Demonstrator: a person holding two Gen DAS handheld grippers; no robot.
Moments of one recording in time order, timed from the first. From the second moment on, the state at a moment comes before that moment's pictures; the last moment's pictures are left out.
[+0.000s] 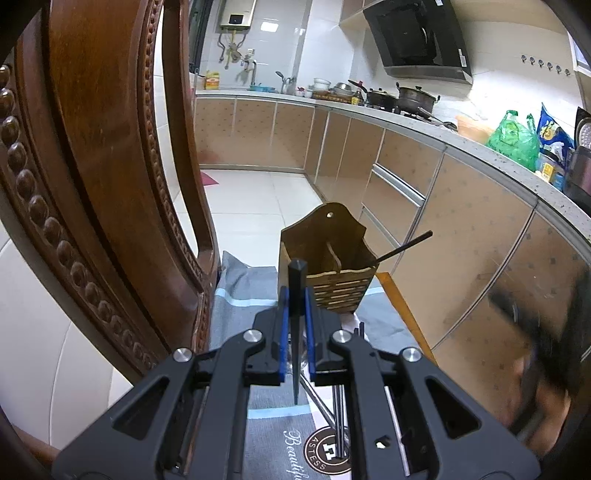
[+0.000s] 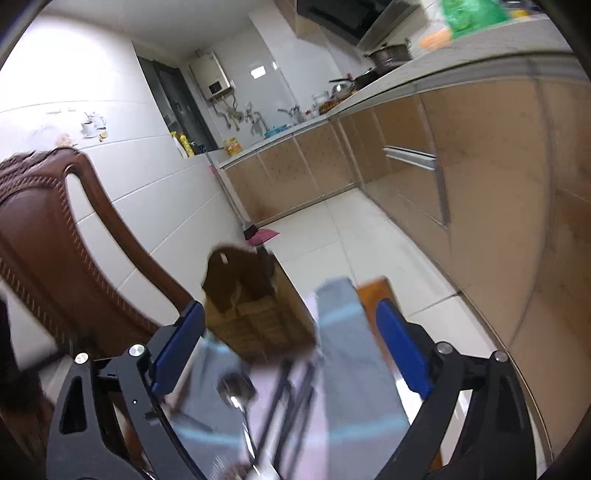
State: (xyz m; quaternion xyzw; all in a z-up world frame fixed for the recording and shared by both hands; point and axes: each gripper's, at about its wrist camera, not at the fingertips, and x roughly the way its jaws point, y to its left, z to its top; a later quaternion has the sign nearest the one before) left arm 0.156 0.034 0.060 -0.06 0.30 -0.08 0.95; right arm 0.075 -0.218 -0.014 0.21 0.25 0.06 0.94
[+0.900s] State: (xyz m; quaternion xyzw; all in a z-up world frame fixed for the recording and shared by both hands) left arm 0.310 0.007 0.144 -0.10 0.27 -0.06 0.96; right arm 0.094 -0.245 -0.021 0.22 0.26 0.08 0.94
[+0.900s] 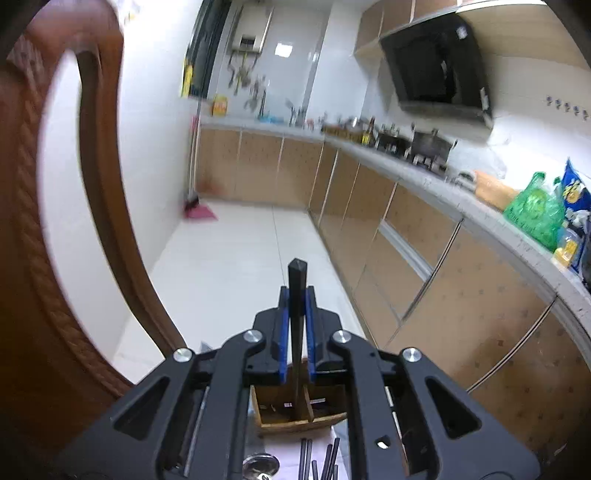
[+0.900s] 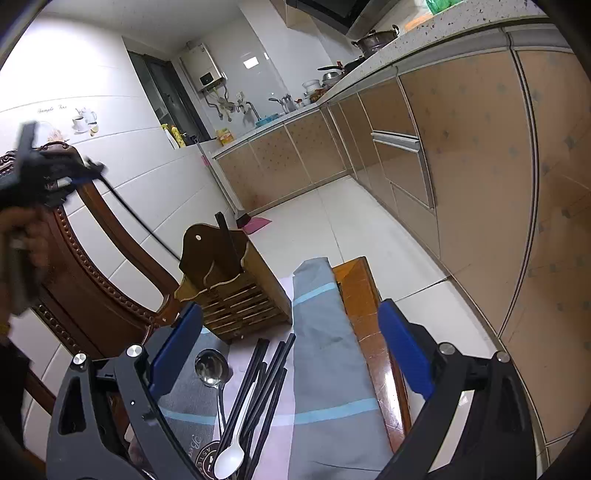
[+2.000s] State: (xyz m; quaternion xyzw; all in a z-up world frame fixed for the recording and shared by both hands) left arm 0.075 0.000 -0.028 -0.06 0.34 -0.04 0.94; right arm 0.030 -0.179 -0.033 0.10 0.33 0.09 0.94
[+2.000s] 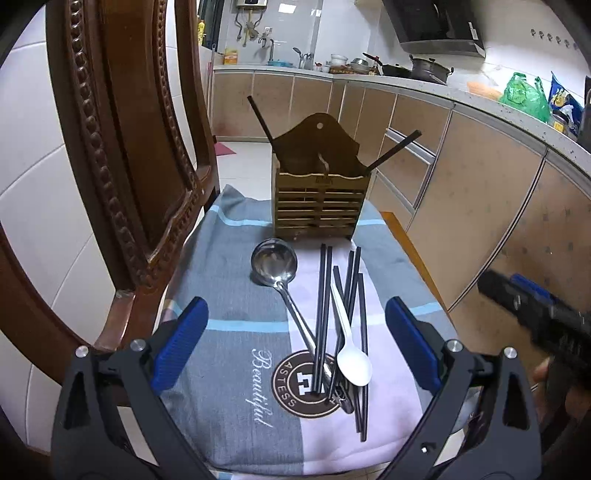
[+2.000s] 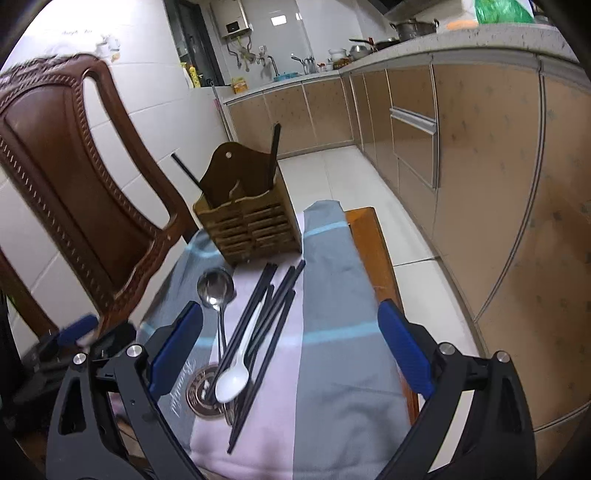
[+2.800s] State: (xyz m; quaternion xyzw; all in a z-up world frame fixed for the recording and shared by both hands) left arm 0.072 -0.020 -0.022 -0.04 0.35 -0.06 0.93; right arm 0.028 -0.187 -0.039 0.10 0.33 0.08 0.93
